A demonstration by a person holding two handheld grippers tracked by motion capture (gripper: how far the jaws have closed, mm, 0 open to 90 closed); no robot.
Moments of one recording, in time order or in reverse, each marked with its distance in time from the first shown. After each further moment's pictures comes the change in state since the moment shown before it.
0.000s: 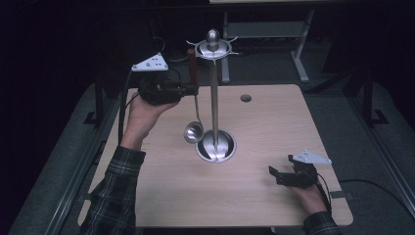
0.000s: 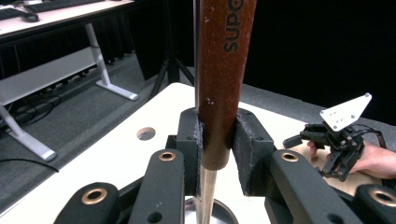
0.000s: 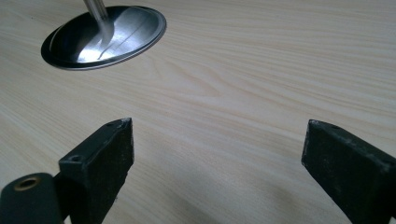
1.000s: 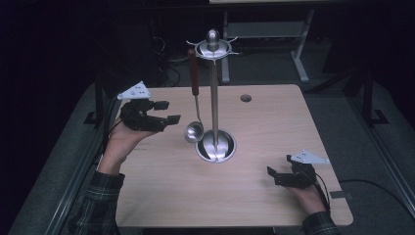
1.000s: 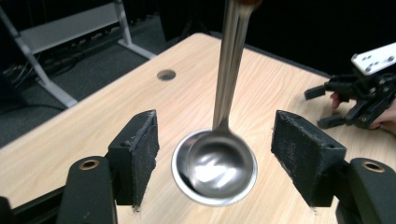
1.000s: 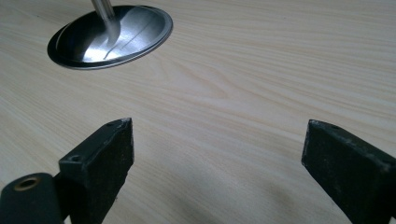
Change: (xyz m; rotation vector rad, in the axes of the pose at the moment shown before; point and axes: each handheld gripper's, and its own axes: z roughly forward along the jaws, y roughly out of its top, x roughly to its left) left arm -0.003 -0.071 -0.036 0.127 0.112 -0.075; right arm 0.005 0.002 0.001 0.000 0.005 -0.015
